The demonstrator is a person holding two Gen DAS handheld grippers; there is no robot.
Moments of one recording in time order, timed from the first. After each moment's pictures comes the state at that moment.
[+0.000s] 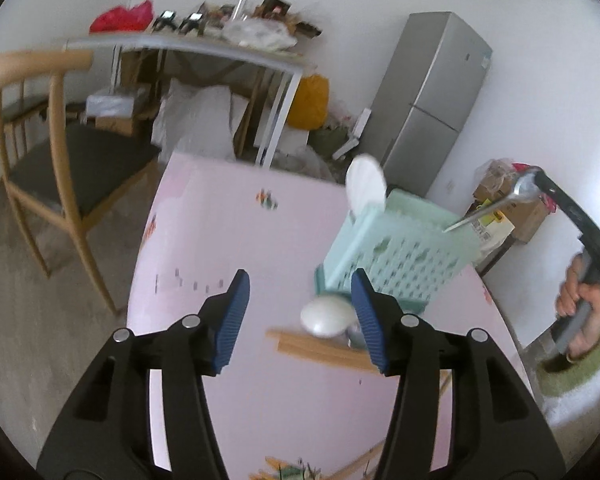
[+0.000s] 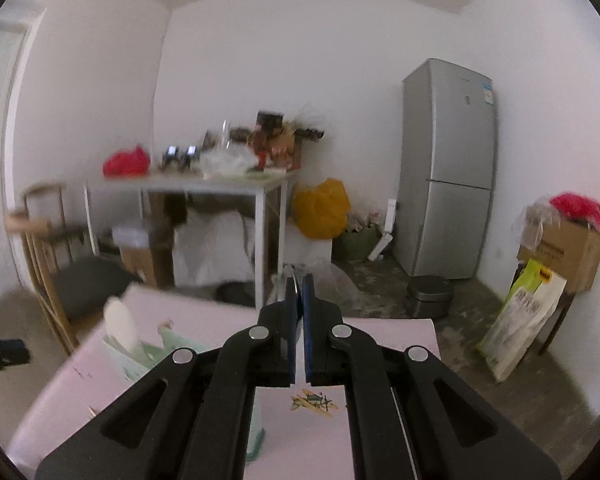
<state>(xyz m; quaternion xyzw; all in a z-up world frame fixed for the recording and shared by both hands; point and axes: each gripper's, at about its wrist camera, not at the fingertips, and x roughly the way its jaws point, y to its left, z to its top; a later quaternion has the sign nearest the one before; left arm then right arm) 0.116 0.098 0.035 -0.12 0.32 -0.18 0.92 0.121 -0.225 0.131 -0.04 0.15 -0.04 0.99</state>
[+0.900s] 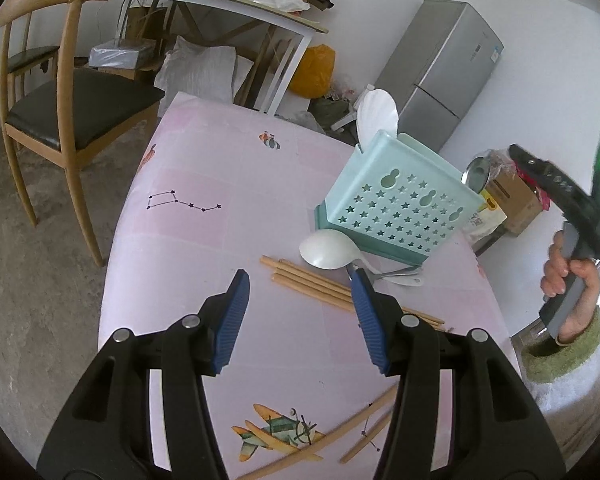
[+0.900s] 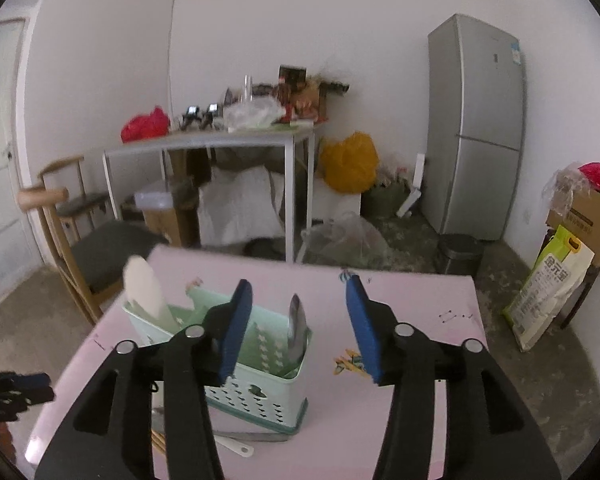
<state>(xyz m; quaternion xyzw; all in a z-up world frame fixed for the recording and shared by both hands) 0.095 0.102 -0.005 -0.15 0.37 -0.19 0.90 0.122 -0.216 0.120 0.02 0.20 0.00 0.98</state>
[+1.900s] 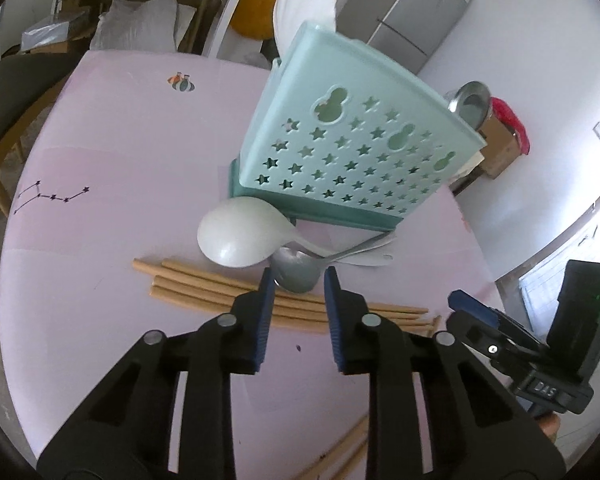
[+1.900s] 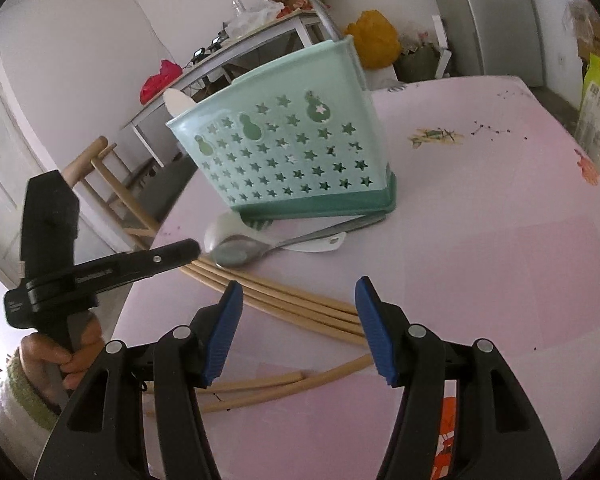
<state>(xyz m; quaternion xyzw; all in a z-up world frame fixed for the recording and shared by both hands) 0.160 0.005 -0.043 -0.11 0.45 -0.28 0.84 0.065 -0.198 -0.040 0.19 0.37 0.09 0.90</state>
